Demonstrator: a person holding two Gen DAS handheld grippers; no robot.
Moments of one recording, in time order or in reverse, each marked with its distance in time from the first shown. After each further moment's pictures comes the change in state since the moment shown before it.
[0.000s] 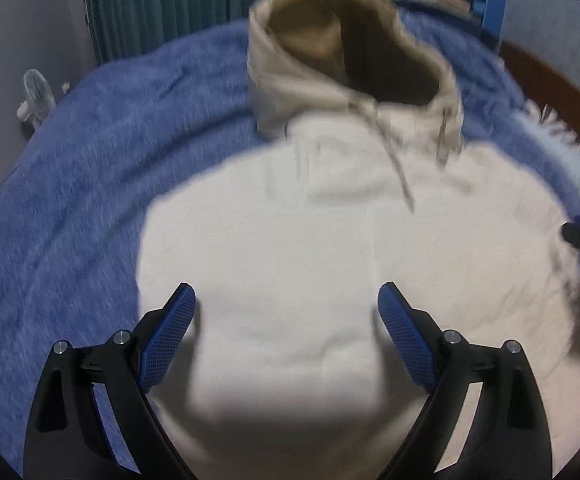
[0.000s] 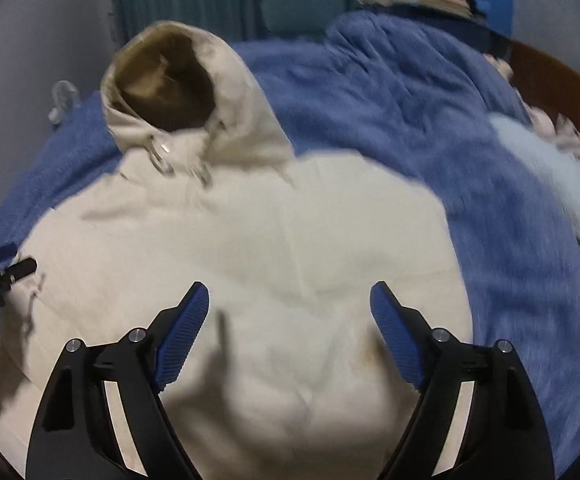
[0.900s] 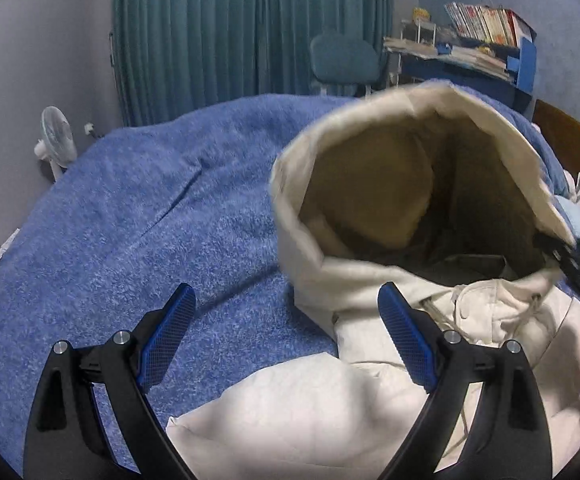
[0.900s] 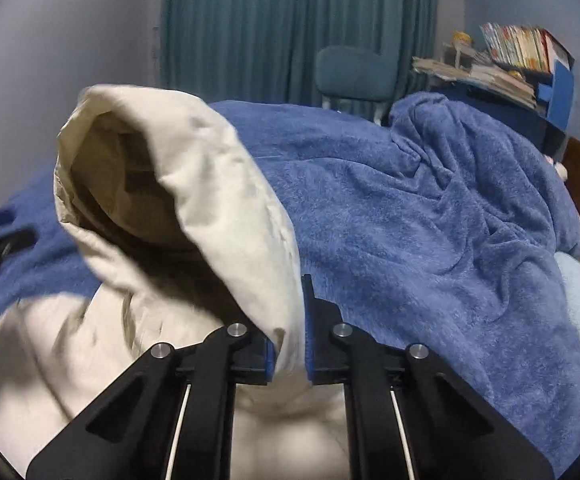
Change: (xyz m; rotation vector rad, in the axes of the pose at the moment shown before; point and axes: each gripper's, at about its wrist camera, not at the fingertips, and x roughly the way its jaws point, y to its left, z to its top) left arm 0.069 0.023 0.139 -0.045 -0.192 0.107; right arm 0.092 0.048 0.132 -0.177 -0.185 0.038
